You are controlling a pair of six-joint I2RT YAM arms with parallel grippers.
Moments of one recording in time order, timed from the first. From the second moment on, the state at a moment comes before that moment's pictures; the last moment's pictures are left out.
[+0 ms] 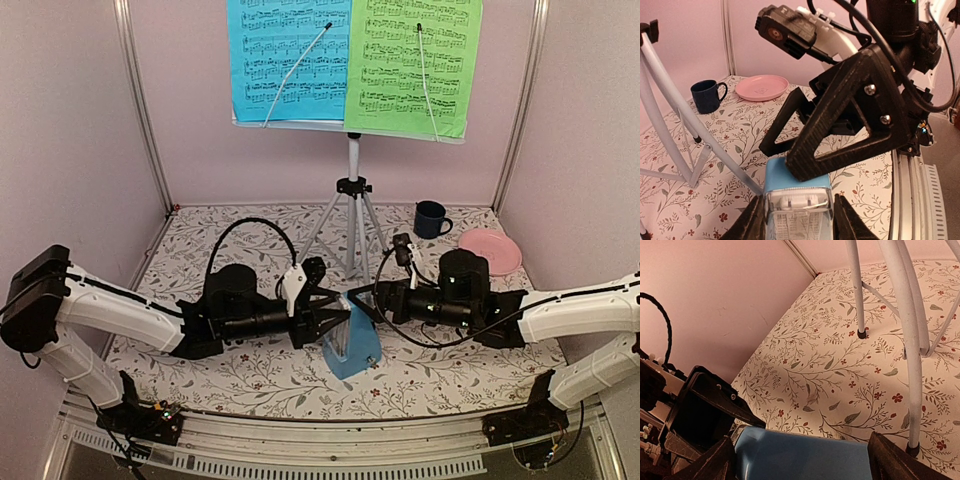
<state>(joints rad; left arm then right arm) -1.09 1.52 0.65 0.71 0.11 -0.02 0.96 1.30 0.61 0.39 -0.06 0.64</state>
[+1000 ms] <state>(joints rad) -0.86 1.26 0.73 0.12 -0.01 -0.18 0.93 1.31 0.56 0.50 -0.06 0.58</state>
